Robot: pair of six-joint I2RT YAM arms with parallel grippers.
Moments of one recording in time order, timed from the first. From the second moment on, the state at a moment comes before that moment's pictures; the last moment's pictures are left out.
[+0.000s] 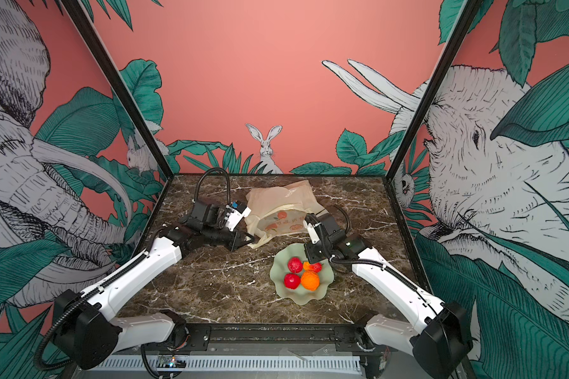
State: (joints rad) left arm -0.52 1.24 1.00 -0.58 0.61 -0.09; right arm 0.63 1.18 0.95 -0.69 -0.07 0.16
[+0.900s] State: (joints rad) left arm -0.52 1.31 1.23 -0.76 0.68 0.05; right arm 0.66 1.77 1.12 -0.03 -0.04 -0.94
